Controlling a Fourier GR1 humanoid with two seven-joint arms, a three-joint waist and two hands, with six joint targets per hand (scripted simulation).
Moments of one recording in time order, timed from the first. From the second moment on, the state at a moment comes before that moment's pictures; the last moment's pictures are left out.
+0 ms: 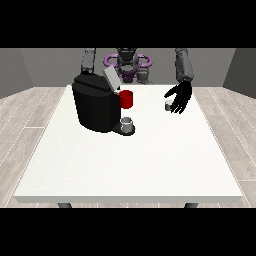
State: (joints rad) left arm -0.44 0.46 0.02 -0.95 -0.55 -0.13 -0.24; right arm -0.24 -0.02 0.04 -1.38 0.15 -0.17 -0.01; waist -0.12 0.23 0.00
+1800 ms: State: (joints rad) left arm -0.64 0.39 -0.05 -0.75 -0.80 -0.23 -0.33; right arm -0.24 -0.04 -0.01 -1.15 0.19 -0.21 -0.03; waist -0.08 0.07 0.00
